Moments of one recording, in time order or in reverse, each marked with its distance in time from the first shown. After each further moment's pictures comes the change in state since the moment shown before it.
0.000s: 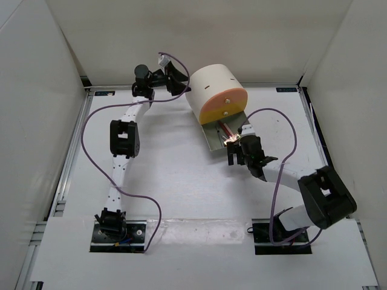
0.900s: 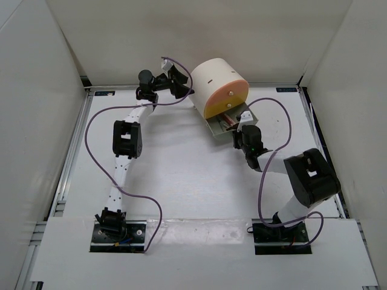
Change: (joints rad) left arm -0.030 0.034 -0.026 0.118 -0.041 -0.023; right arm -0.066 0.212 0.078 0.409 -0.056 -0.123
